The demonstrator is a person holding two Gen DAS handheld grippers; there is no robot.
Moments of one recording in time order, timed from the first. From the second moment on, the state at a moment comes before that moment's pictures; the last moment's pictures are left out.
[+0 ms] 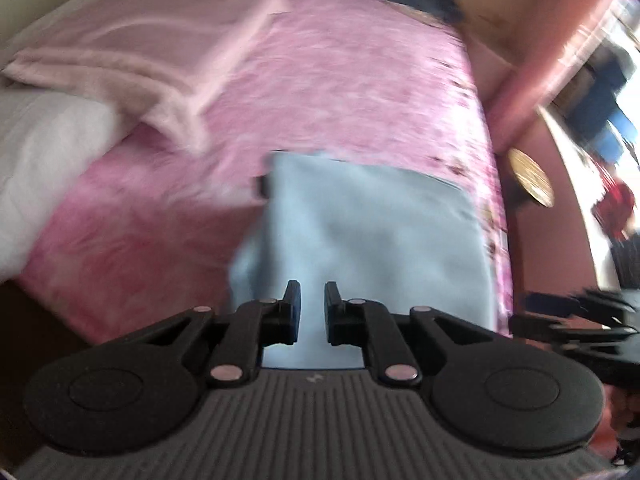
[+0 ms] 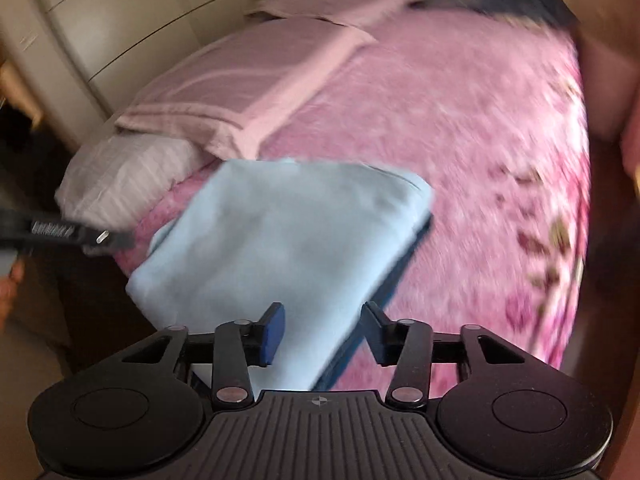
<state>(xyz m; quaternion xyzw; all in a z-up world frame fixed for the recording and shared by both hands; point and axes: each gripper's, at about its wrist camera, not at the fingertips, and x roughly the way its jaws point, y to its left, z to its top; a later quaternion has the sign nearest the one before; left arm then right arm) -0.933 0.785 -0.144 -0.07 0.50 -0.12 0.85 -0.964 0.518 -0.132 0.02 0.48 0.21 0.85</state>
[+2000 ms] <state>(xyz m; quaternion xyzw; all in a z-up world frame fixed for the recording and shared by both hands) -0.966 0.739 -0.193 -0.07 0.55 0.02 0.83 -0.963 0.561 -0.189 -0.14 0.53 0.37 0.75</state>
